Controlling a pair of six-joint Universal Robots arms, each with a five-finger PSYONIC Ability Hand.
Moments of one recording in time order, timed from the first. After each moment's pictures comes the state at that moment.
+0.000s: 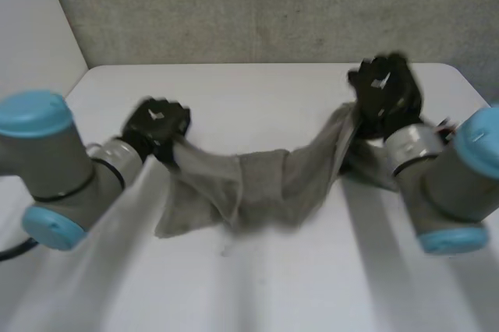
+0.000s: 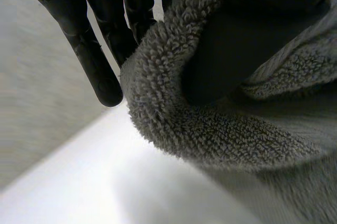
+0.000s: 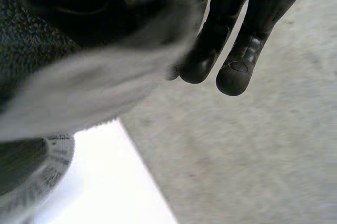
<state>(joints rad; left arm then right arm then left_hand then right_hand) 4.39 -2.03 -1.51 3.40 -1.31 3.46 1.96 -1.21 1.61 -0.56 1.52 2.47 1.18 1.22 1.21 1.22 1.02 1.31 1.32 1.33 1.34 1.16</state>
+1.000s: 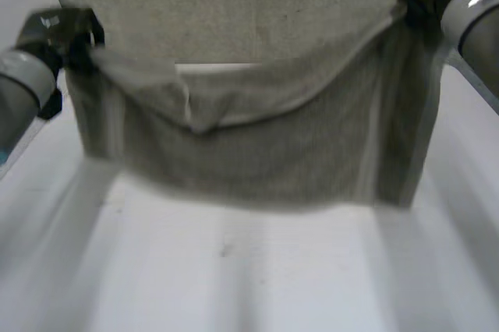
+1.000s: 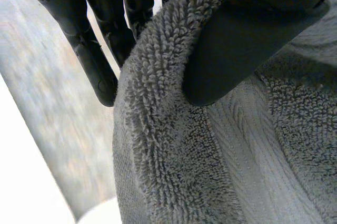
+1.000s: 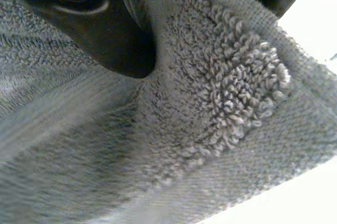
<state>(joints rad) 4.57 -1.90 -1.25 3.22 -1.40 3.20 1.88 -1.09 0.75 0.22 1.48 2.64 1.18 1.22 1.22 1.22 1.02 1.32 1.32 1.33 1.34 1.16</state>
